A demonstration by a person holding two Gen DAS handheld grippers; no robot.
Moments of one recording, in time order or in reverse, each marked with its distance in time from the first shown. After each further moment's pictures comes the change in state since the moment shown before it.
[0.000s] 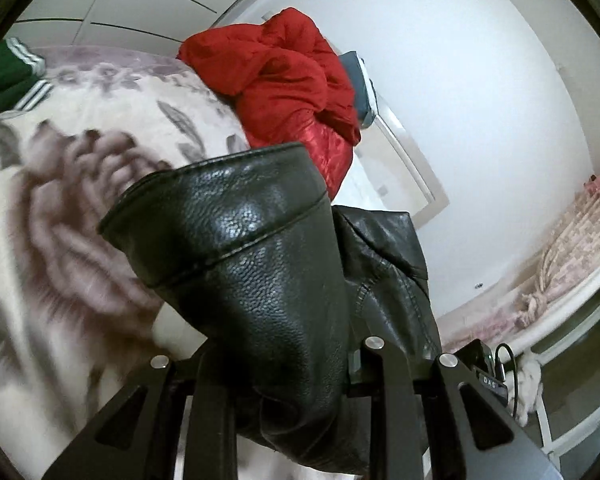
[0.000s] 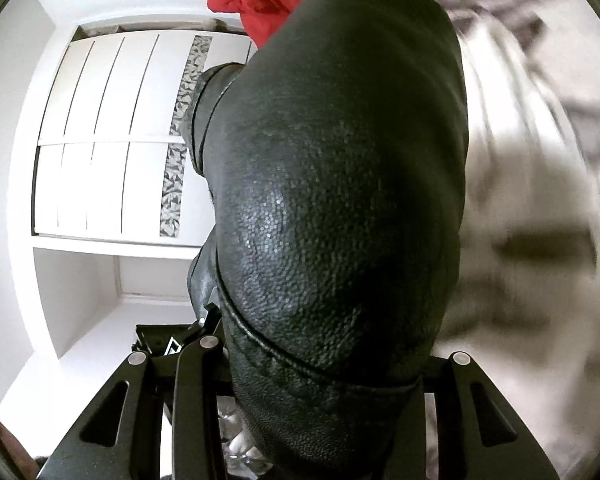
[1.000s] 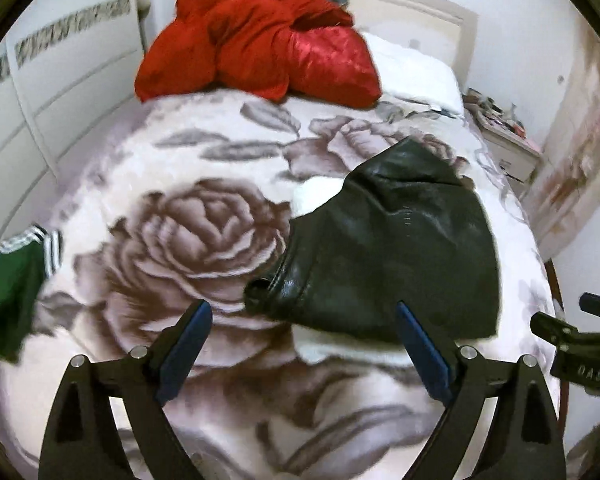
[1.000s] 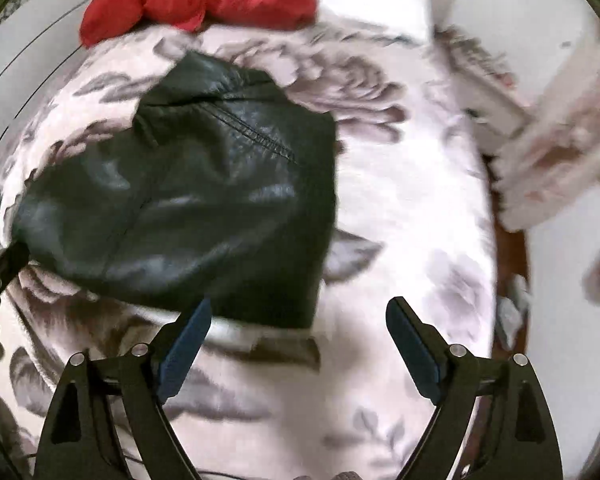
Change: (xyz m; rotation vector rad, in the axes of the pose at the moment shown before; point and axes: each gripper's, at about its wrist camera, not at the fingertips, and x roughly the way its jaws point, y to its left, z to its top) left arm 0.062 -0.009 -0.015 0.690 0.292 0.441; right arm 0.041 0.032 -0.051 -0.248 -0.276 -1.310
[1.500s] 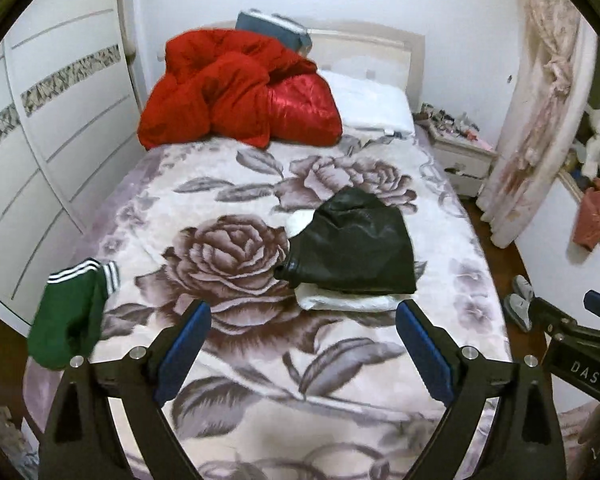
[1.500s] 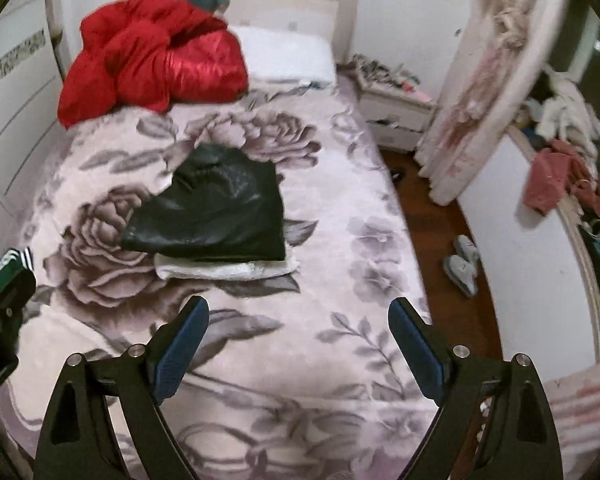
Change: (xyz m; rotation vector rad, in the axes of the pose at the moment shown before) left arm -0.238 0.005 -0.003 0.098 -0.061 -0.039; right arm -0.309 0.002 -0.119 0.225 -0.149 -0.080
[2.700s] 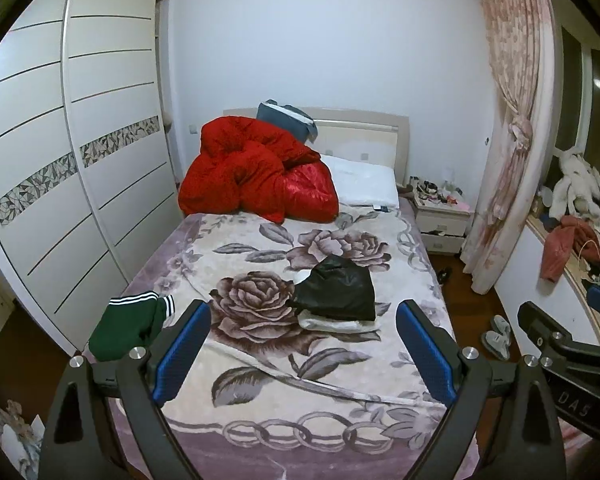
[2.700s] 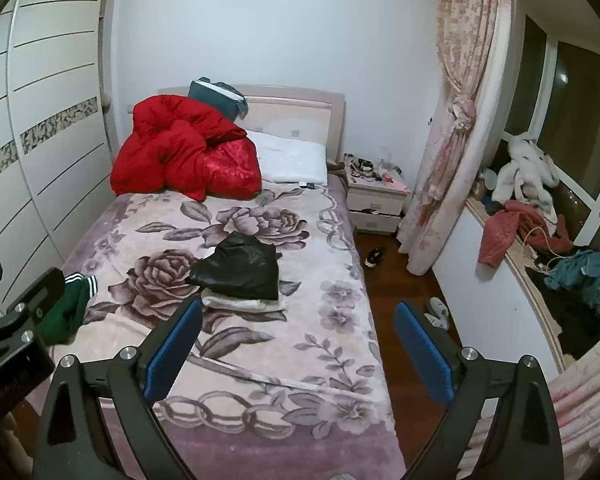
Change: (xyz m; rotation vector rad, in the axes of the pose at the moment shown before) left arm -0.289 -0.030 -0.040 -0.019 -0.247 0.041; right arm -0.395 -0.101 -0.106 -0.036 -0.304 0.051
